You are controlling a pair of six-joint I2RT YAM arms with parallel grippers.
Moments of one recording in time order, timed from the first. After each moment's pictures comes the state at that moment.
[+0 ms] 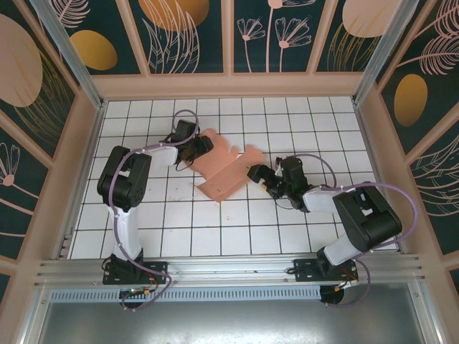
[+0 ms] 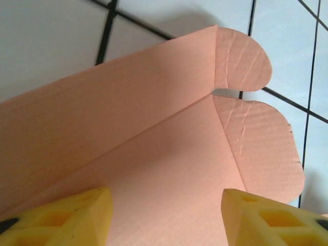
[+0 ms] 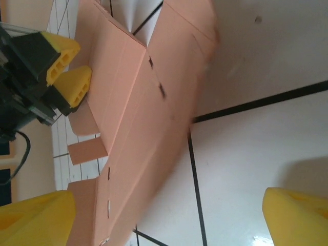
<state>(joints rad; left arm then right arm) -0.36 2.02 1.20 -0.03 0.14 -0.82 0.47 1.54 0.49 0.45 -0.38 1.02</state>
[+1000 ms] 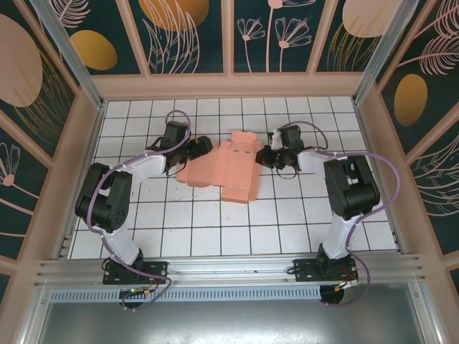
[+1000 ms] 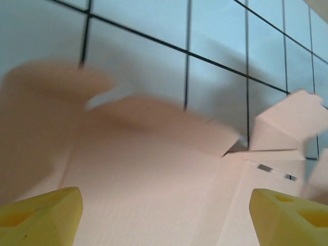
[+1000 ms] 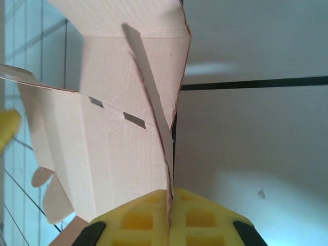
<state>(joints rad) -0.37 1.77 1.07 -0.07 0.21 -0.68 0.31 1.86 1.05 -0.09 -0.56 0.48</state>
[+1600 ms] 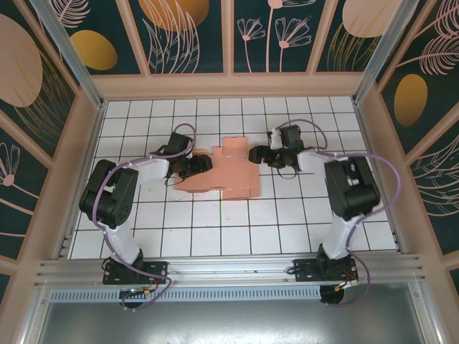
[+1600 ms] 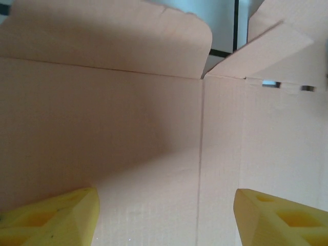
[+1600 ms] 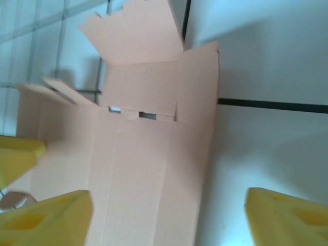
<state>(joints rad) -0.38 1.81 0.97 -0.11 0.31 -0.66 0.32 1.75 0.92 0.04 -0.47 0.45</state>
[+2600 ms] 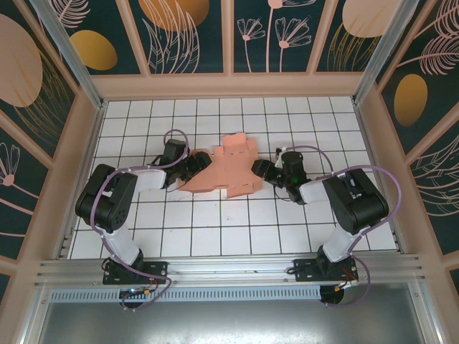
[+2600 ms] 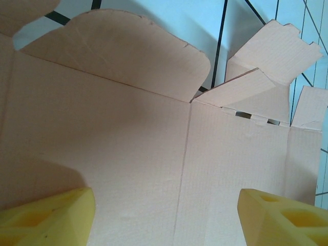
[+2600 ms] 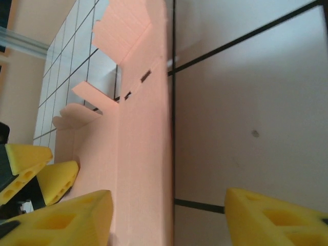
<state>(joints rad) -0.38 1.77 0.82 0.18 0.31 -0.93 0.41 1.71 0.57 0.60 -0.34 0.82</state>
